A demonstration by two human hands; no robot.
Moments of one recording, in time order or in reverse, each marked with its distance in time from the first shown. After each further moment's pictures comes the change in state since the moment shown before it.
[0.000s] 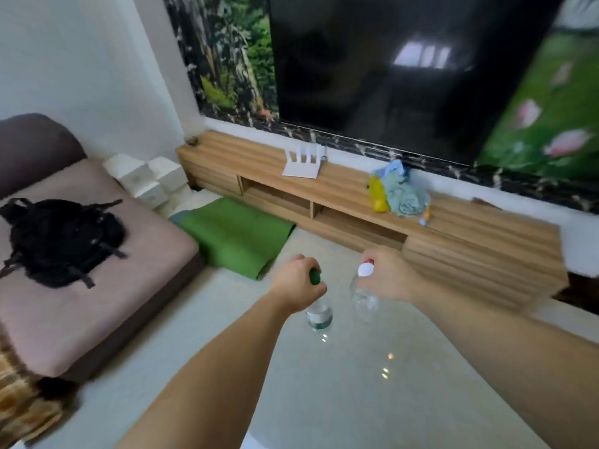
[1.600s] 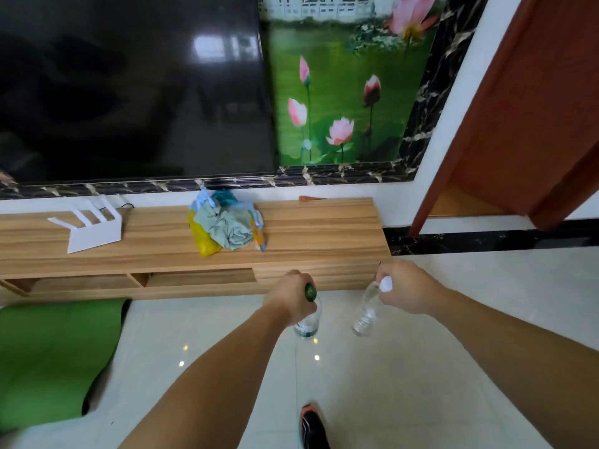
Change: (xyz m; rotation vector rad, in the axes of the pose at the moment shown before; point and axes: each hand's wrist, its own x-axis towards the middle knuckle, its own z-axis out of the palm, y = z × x) left_hand 0.277 0.383 0.264 0.103 -0.453 0.413; right_hand 0.023 0.424 -0.295 -0.128 0.147 0.485
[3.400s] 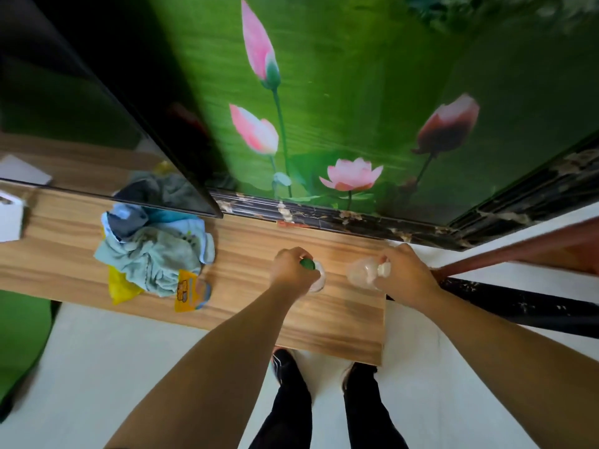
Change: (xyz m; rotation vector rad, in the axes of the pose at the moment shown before) left_hand 0.594 0.028 -0.007 -0.451 0.054 -0.576; right_hand 0.598 0.164 -0.118 -0.045 -0.232 0.079
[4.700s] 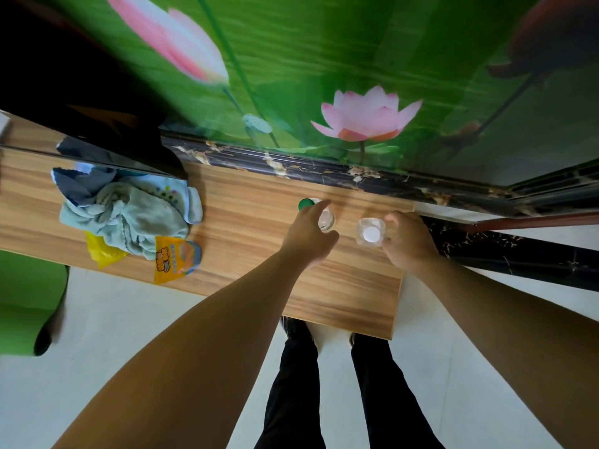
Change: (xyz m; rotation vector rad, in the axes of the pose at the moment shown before) left_hand 0.099 -0.015 0.080 0.000 -0.182 0.006; right_hand 0.117 0.042 0.073 0.139 -0.059 0.085
